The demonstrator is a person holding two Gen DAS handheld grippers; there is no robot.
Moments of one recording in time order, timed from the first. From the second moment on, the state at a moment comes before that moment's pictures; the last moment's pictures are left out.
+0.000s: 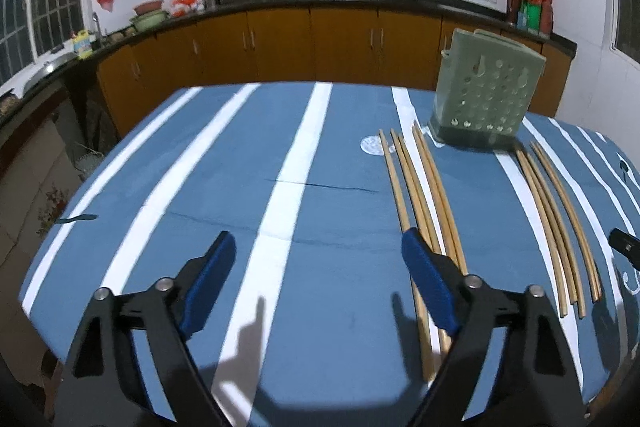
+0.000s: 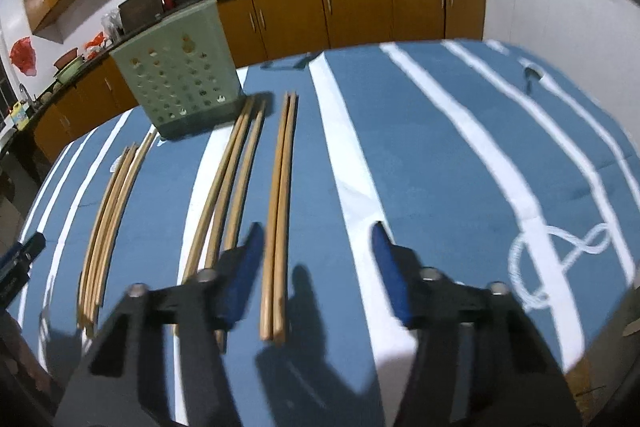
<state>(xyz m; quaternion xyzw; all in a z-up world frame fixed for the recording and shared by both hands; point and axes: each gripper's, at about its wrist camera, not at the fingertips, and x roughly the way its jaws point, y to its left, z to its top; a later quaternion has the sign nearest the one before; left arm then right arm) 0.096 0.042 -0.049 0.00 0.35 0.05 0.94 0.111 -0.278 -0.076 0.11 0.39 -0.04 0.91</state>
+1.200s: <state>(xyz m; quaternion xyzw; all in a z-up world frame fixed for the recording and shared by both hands) 0.128 0.004 -0.072 0.02 0.44 -0.06 0.90 0.151 -0.267 -0.097 0.05 0.42 -0.03 0.90</state>
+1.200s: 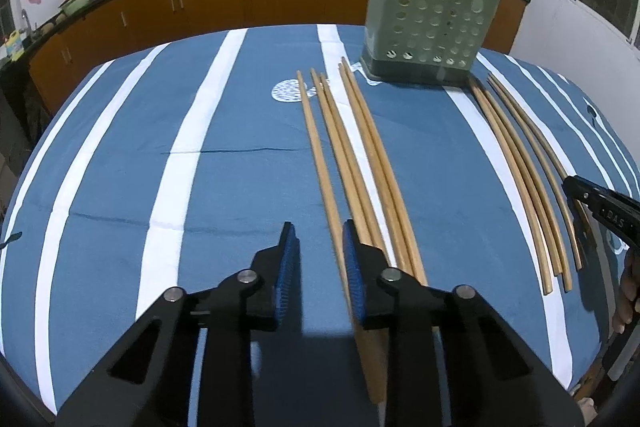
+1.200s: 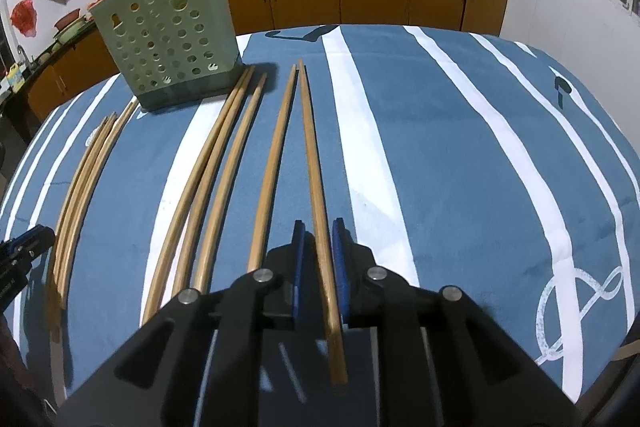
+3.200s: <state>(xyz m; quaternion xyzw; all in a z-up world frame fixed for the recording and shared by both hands) 0.178 0.057 0.086 -0.05 0.25 -0.04 0.97 0.158 -0.291 0.053 0.05 0.21 -0.05 0.98</state>
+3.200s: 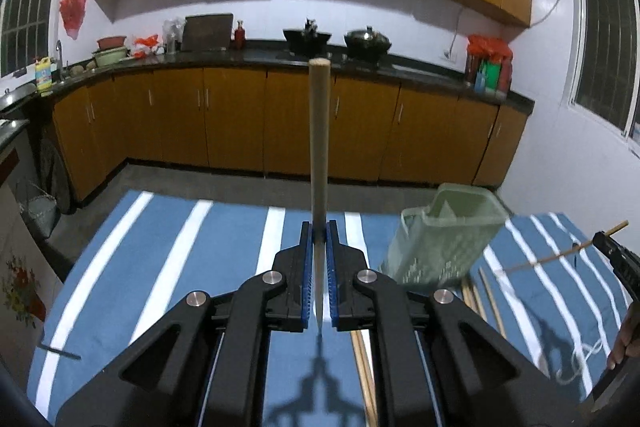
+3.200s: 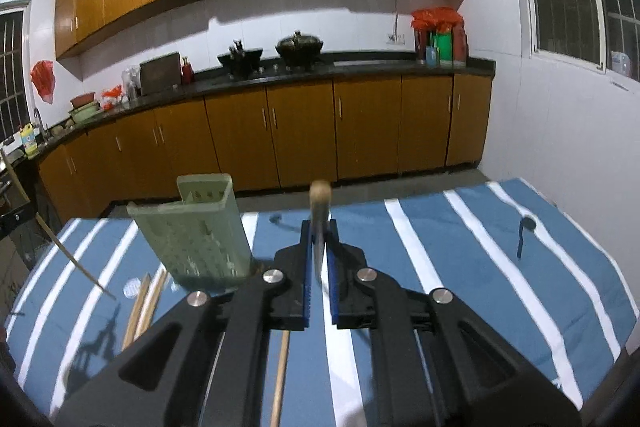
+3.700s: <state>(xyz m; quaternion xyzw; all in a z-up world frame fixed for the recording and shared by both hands) 0.183 0.014 0.184 -0.09 0.11 -0.12 0.98 0.168 -0.258 0.185 0.09 0.02 0.03 1.00</state>
